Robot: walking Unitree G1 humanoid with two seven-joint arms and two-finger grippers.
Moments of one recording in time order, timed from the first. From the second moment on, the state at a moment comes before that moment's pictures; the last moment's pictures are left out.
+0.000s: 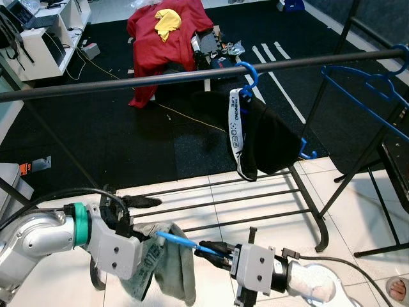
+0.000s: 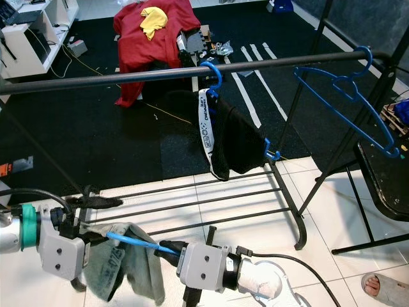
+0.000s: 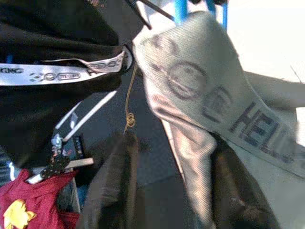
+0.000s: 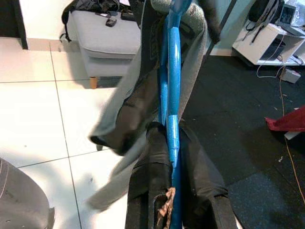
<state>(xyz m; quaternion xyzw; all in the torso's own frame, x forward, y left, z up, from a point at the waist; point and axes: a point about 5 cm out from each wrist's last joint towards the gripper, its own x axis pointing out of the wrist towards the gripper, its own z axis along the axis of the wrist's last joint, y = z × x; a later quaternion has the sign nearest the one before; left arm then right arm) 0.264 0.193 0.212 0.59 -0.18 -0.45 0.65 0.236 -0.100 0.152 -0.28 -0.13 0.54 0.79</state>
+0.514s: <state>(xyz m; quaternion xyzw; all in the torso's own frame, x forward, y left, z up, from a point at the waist) 0.264 0.203 0.202 0.60 -0.15 -0.49 0.62 0.239 -0.110 0.149 -0.29 -0.11 0.54 0.78</state>
